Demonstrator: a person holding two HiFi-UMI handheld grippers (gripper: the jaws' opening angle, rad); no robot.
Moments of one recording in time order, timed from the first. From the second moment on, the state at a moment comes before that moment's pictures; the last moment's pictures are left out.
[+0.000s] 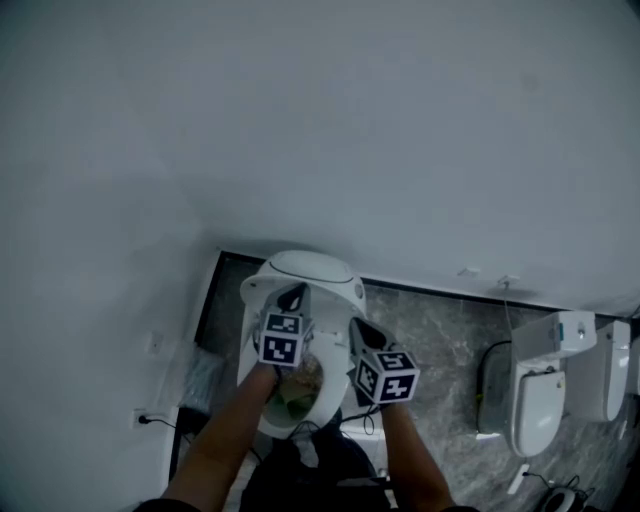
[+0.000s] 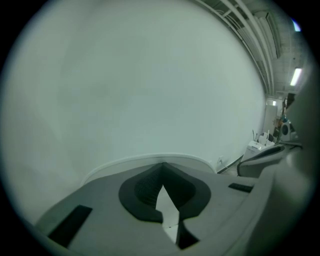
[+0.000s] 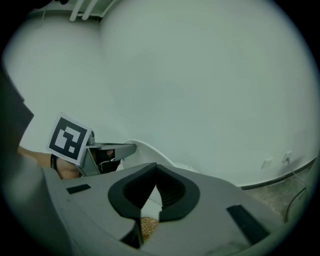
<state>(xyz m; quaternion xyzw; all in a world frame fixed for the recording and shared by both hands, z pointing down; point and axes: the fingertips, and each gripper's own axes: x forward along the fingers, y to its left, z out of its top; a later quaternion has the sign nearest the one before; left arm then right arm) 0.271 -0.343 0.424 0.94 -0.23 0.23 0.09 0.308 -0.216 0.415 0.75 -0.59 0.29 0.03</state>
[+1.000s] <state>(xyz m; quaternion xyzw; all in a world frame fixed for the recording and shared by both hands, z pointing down) 0.257 -0.354 0.418 0.92 -0.29 0.24 0.09 0.331 -0.237 0.410 0.71 -0.65 0.29 0.03</state>
